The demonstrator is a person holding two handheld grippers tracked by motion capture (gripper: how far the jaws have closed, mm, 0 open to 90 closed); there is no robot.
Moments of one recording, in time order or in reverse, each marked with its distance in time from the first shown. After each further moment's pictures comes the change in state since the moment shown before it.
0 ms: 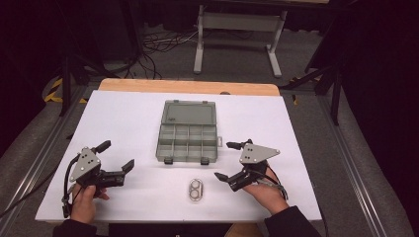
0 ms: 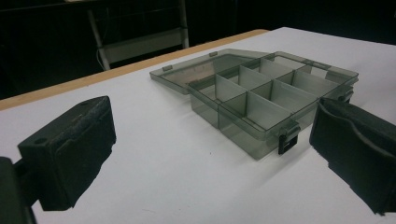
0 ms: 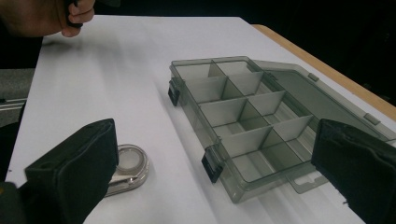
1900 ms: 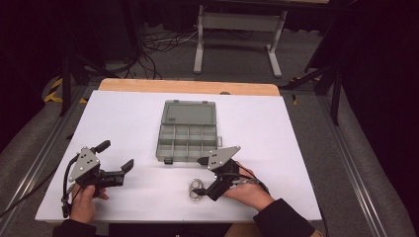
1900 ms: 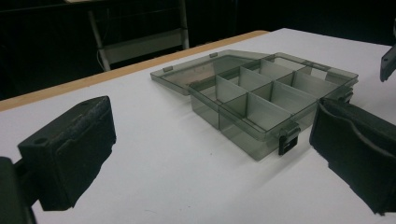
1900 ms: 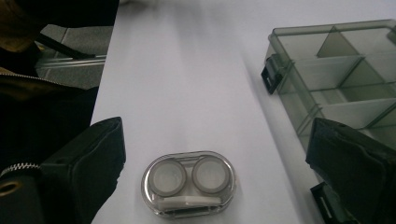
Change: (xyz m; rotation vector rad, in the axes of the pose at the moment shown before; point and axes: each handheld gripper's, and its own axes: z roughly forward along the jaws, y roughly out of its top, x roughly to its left) left arm 0.001 0.001 -0.001 -0.002 -0.002 -0.003; right arm 0.024 0.013 0.064 0.193 0.320 -0.013
